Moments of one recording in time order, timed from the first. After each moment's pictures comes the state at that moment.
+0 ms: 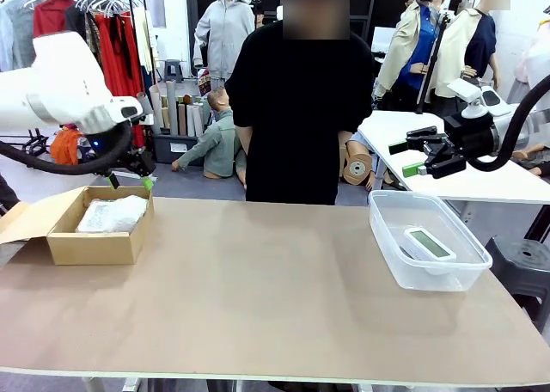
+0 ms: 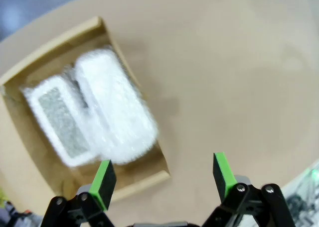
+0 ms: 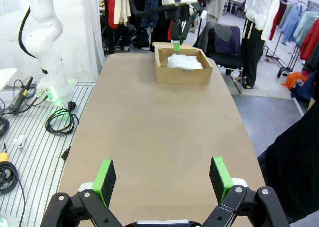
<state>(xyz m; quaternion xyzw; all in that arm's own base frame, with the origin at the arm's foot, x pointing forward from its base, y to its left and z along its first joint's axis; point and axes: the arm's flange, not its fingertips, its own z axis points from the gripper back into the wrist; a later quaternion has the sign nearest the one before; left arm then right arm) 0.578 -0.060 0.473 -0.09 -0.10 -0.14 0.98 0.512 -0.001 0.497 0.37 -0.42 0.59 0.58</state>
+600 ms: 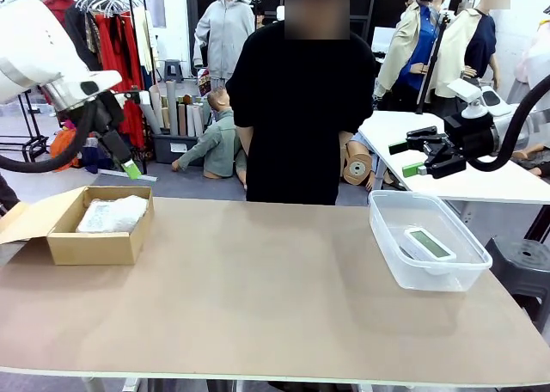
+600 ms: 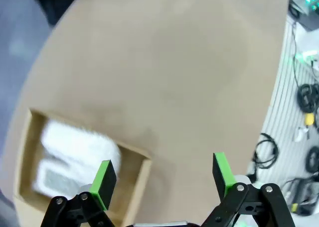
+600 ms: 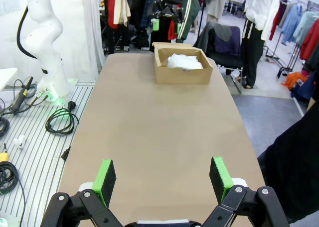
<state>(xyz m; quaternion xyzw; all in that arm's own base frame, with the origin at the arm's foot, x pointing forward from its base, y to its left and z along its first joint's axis) 0.558 -0.041 0.523 -0.20 -0.14 -0.50 0.83 0.512 -0.001 0.497 0.37 -0.42 0.59 0.58</state>
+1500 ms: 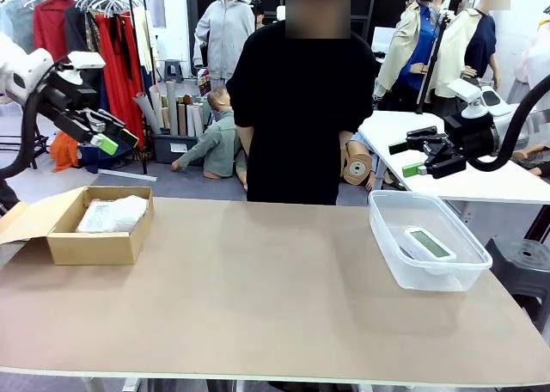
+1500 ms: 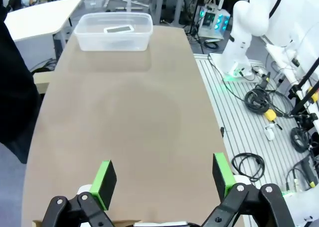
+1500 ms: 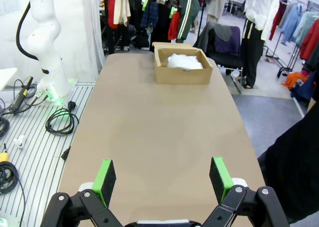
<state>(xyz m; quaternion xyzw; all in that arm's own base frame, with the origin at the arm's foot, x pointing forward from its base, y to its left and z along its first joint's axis) 0.549 0.004 0.534 -0.41 -0.28 -0.62 0.62 0.512 -0.001 0.497 0.37 -0.42 0.59 0.58</state>
